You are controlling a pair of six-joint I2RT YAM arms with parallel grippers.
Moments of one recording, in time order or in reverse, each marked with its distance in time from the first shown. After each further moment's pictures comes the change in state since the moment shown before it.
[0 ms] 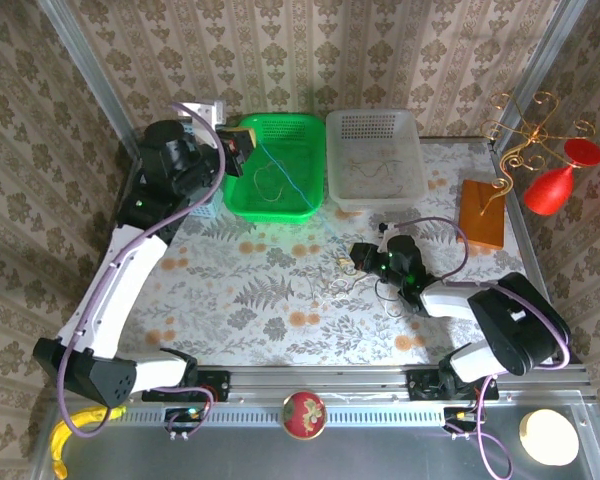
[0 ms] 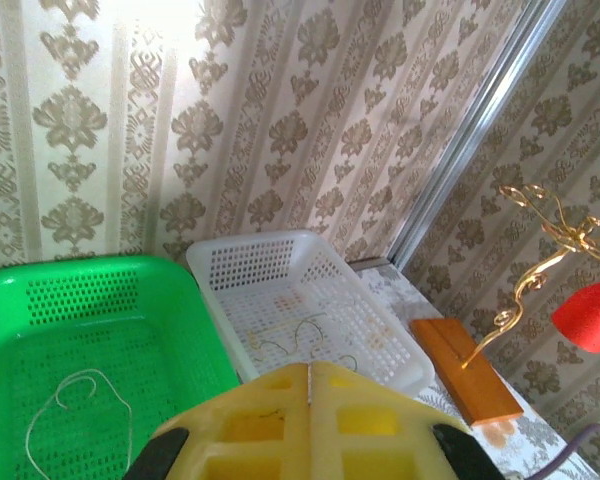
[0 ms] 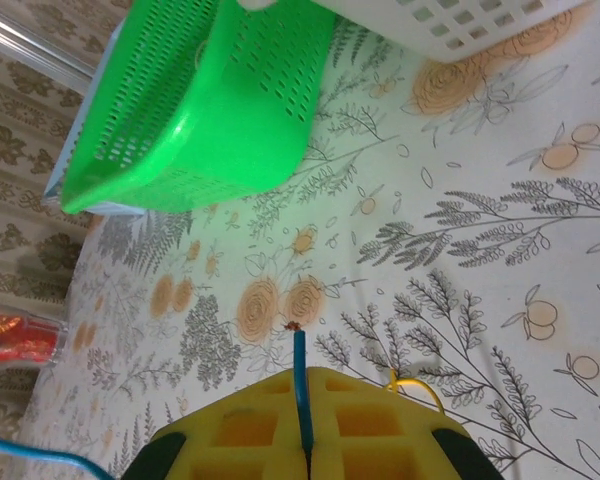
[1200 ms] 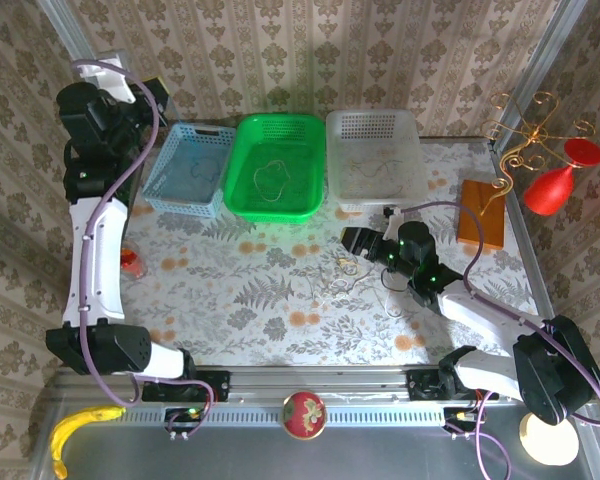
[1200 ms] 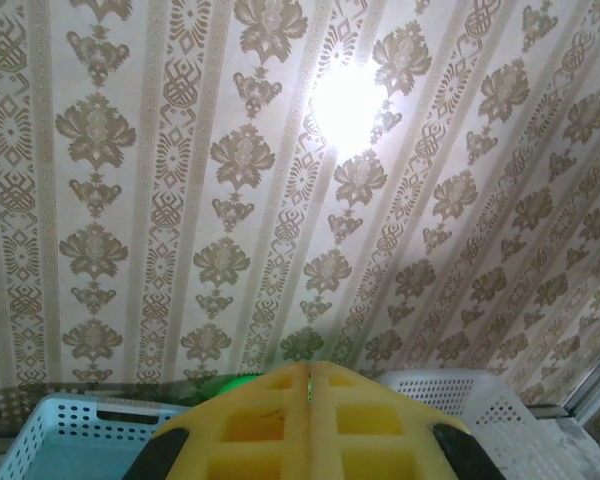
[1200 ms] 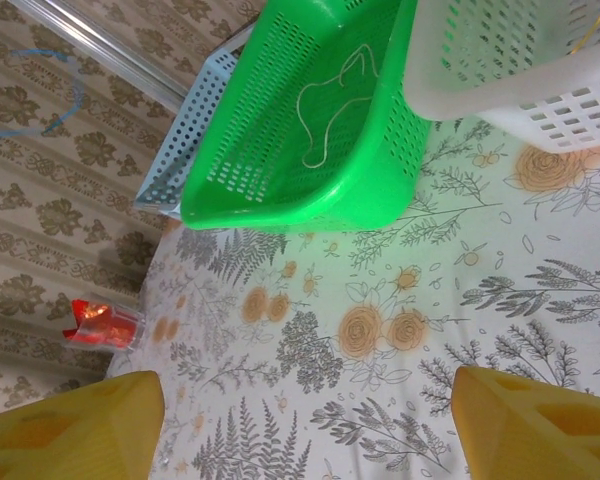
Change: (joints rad) left arm 0.424 0.151 0.253 0.033 0.061 0.014; right arm -0.008 -0.275 0.128 -0.327 -0.069 -0.048
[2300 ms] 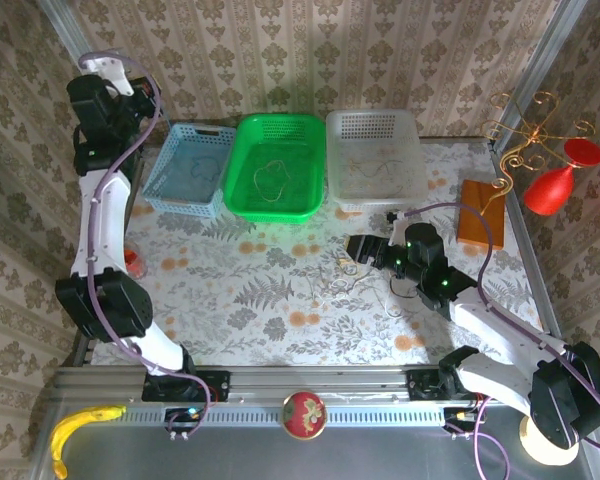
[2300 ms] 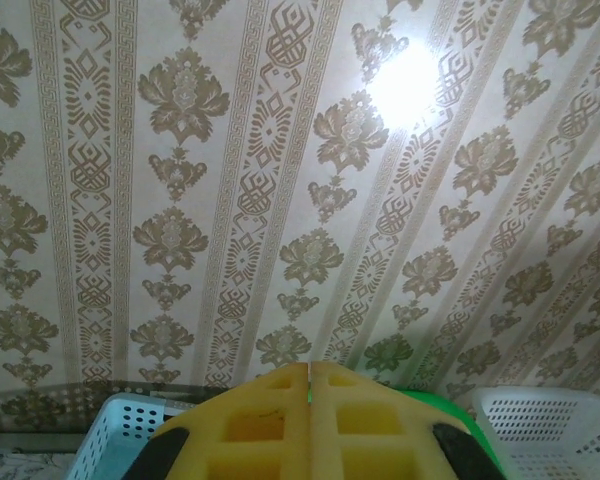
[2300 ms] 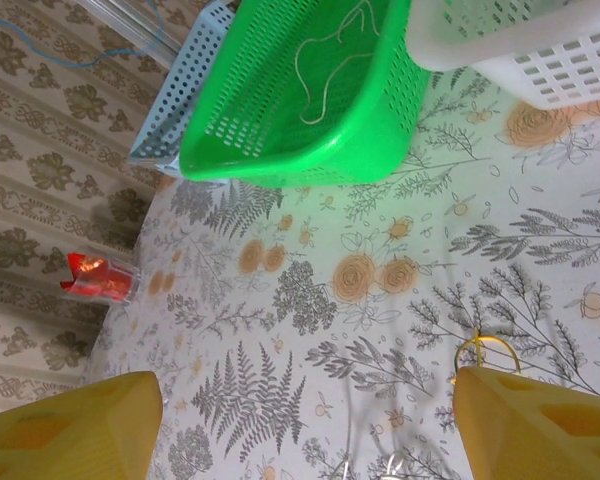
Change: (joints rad) left arm 0.076 0.235 0.059 0.116 -0.016 0.041; right arm -0.007 -0.136 0.020 -0.245 -0.046 -0.059
